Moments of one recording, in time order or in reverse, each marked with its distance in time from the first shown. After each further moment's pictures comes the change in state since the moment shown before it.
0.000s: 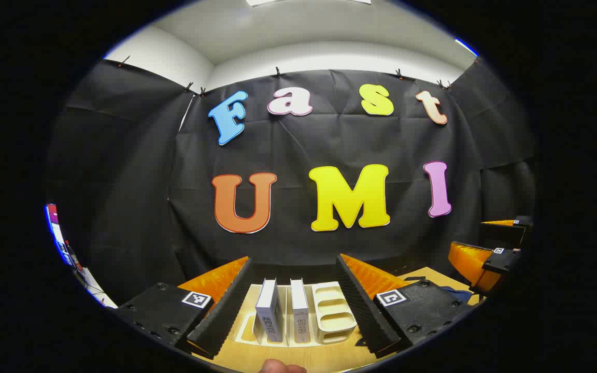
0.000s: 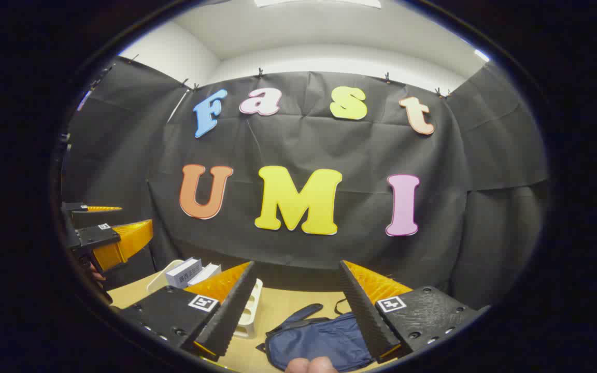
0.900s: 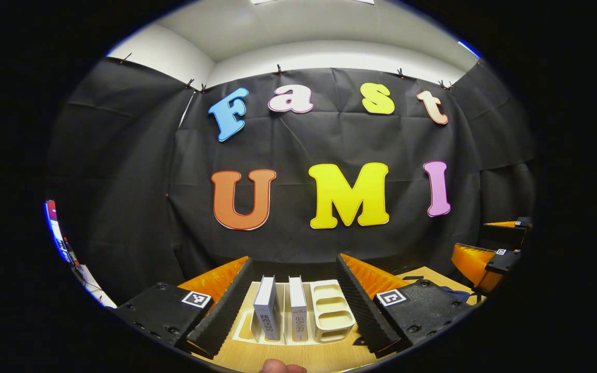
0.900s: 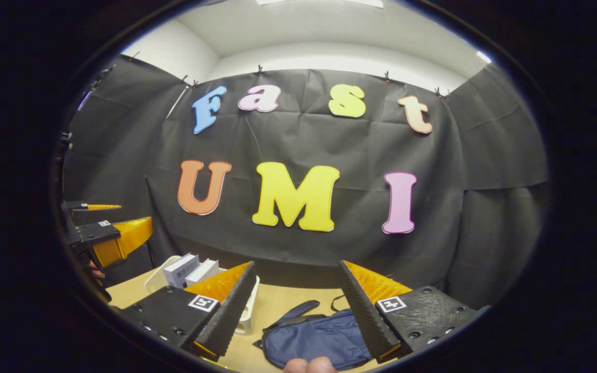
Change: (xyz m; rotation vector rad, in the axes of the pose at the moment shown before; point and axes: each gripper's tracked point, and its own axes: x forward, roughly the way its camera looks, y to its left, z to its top) left arm 0.001 0.003 -0.005 -0.013 0.010 -0.007; right arm -0.006 -0.006 -0.006 -0.014 0.028 -0.014
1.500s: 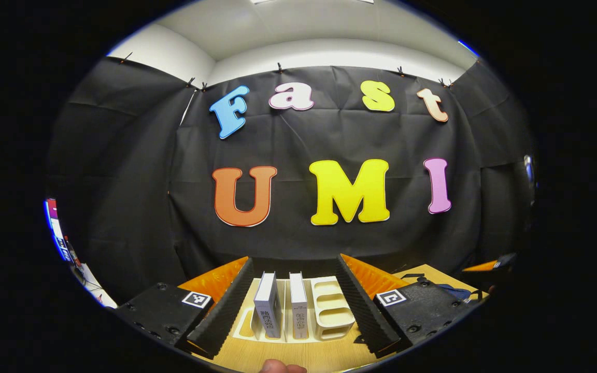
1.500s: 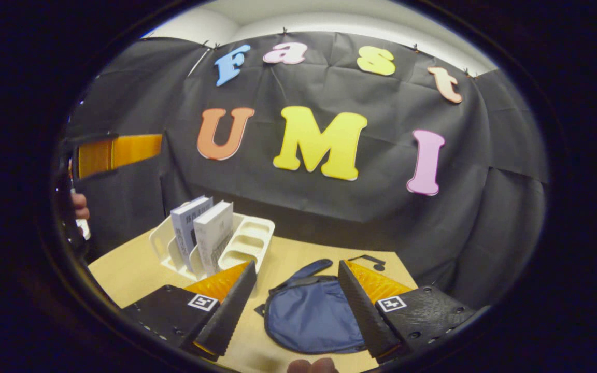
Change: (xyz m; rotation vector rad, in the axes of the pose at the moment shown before) left arm -0.005 0.000 -0.009 0.007 0.013 0.009; right arm 0.001 0.019 -0.126 -0.096 0.301 0.112
